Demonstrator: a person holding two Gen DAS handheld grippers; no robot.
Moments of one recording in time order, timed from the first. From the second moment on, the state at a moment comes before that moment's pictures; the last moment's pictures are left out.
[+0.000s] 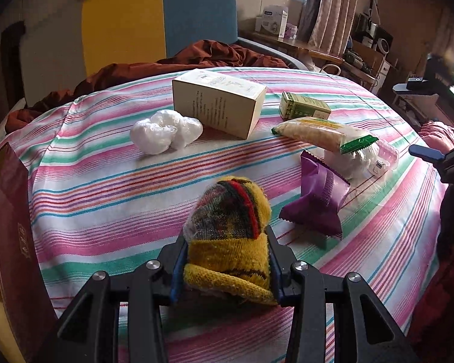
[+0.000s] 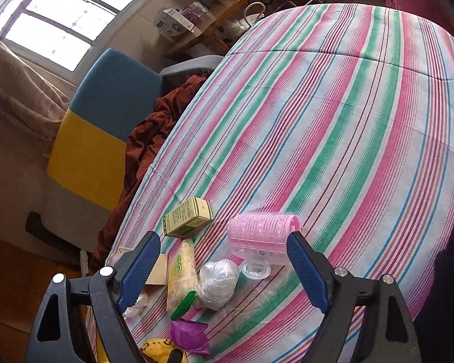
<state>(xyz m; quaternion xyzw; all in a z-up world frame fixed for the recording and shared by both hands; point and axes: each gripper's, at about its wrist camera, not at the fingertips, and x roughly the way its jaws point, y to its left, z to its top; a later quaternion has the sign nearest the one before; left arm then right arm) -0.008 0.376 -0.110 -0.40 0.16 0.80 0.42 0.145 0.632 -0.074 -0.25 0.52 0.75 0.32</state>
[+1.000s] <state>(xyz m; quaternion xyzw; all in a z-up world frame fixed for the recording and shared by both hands) -0.004 0.375 -0.114 -0.38 0.15 0.81 0.42 0.094 0.649 -0.109 -0.41 0.40 0.71 0.41</state>
